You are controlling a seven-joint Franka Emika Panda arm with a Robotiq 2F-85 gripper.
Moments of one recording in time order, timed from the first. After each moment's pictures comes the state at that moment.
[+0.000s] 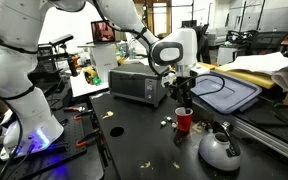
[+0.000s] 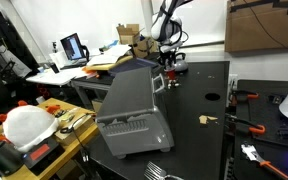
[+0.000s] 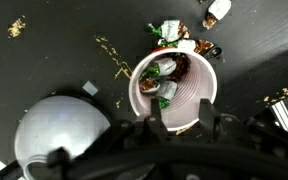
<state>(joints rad) -0.20 0.59 -0.23 -1.83 0.05 2.49 0.23</state>
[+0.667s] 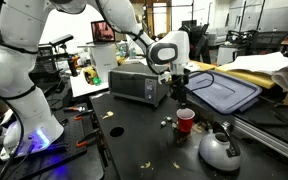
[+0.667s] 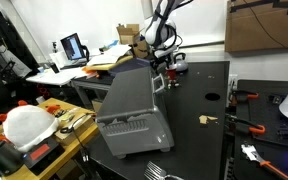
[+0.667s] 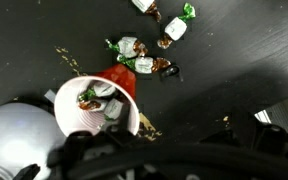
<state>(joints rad) -0.11 0.61 -0.23 -1.83 0.03 2.49 0.28</state>
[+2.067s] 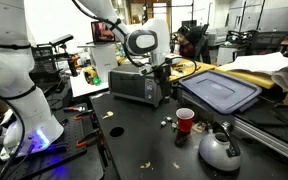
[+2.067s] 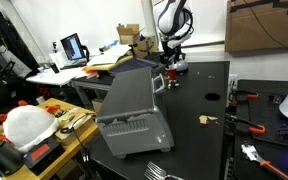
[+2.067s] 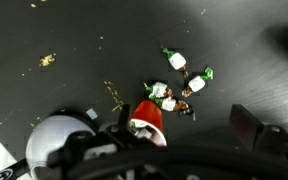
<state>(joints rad) -0.08 0.29 -0.25 -2.19 -0.15 2.52 0.25</state>
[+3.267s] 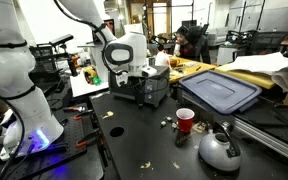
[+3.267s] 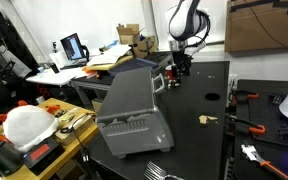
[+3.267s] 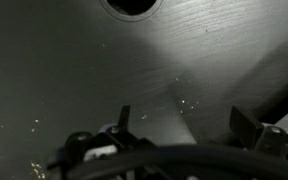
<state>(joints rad) -0.12 0.16 -0.11 -2.50 0.05 2.61 -0.03</state>
